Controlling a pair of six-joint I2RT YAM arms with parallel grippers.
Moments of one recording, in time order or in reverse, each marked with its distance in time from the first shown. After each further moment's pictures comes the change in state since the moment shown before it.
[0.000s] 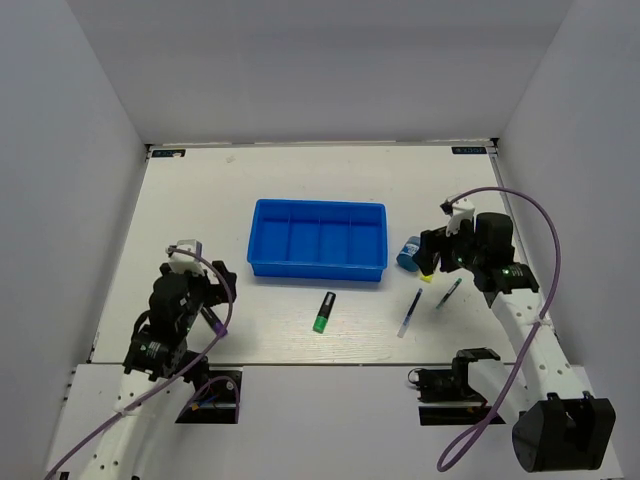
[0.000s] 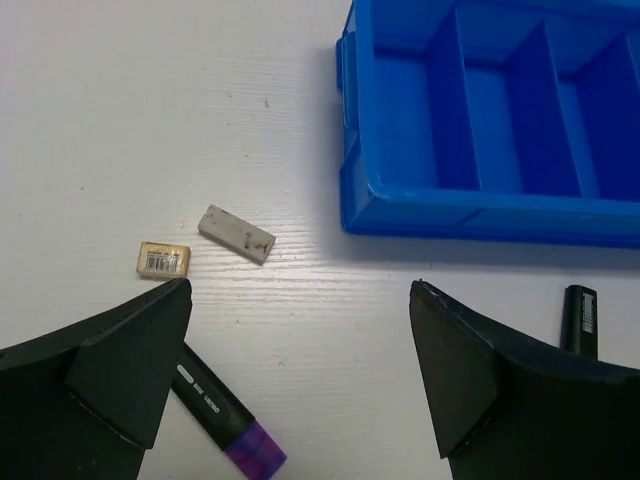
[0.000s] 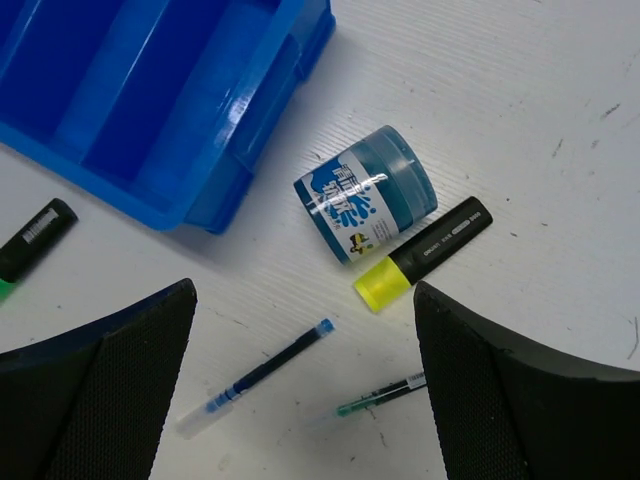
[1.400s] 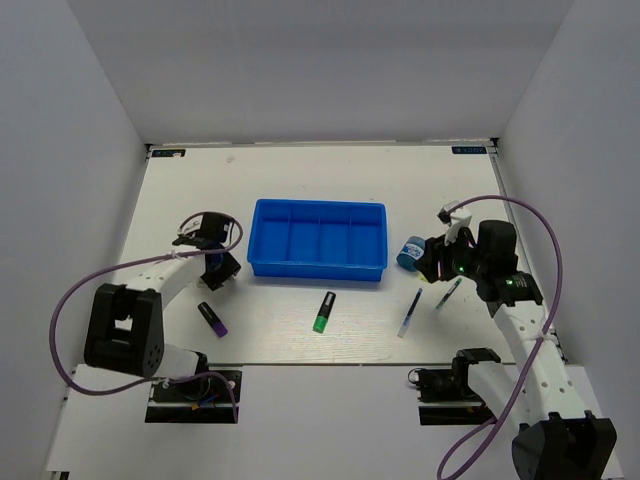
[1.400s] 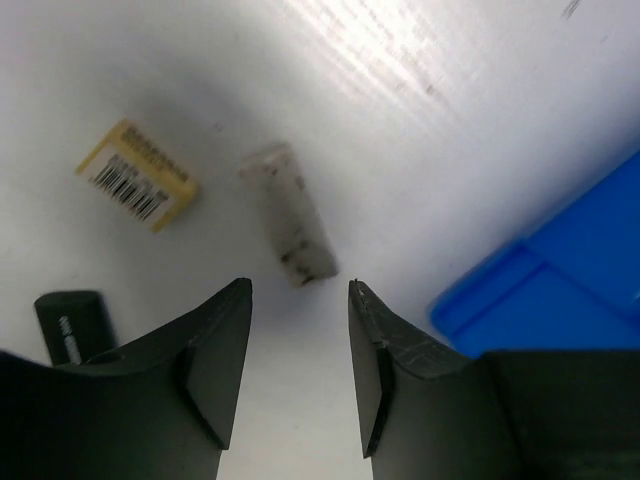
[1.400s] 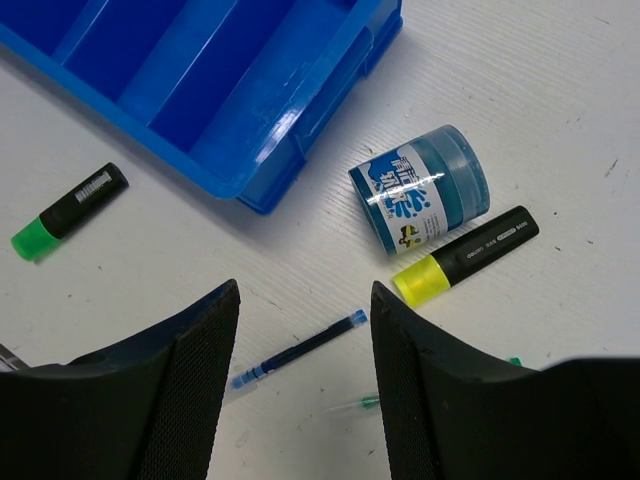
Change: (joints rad) left arm 0.057 1.066 0.311 -0.056 -0.123 -0.643; right arm 0.003 -0.084 -0.023 -0.052 -0.127 -0.043
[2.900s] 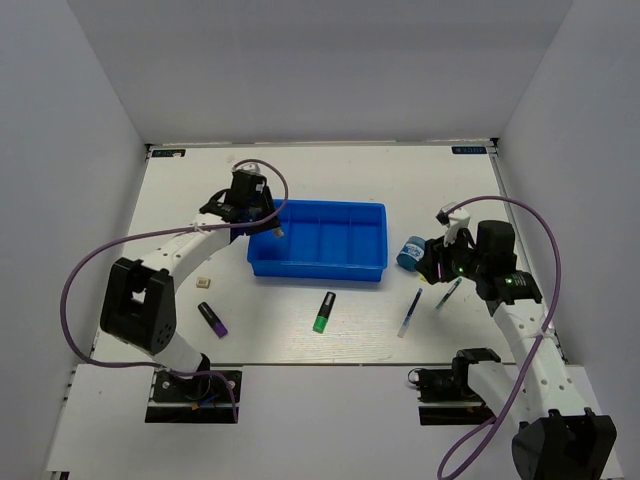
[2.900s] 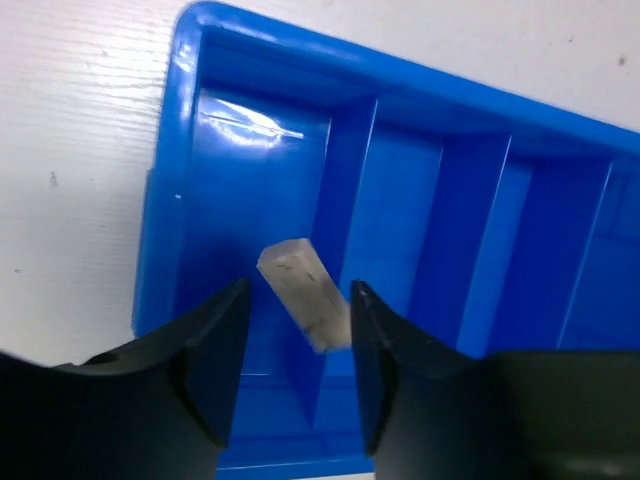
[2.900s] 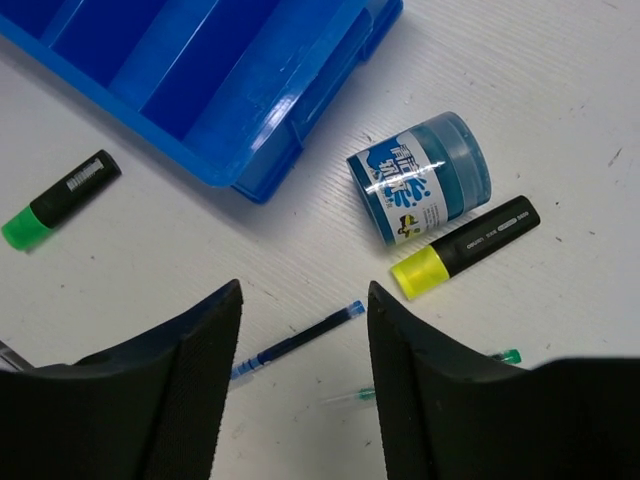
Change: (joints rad) left arm -0.177 0.169 0.375 0.199 0.134 0.294; right arm 0.000 0.003 0.000 -0.023 0.006 -0.018
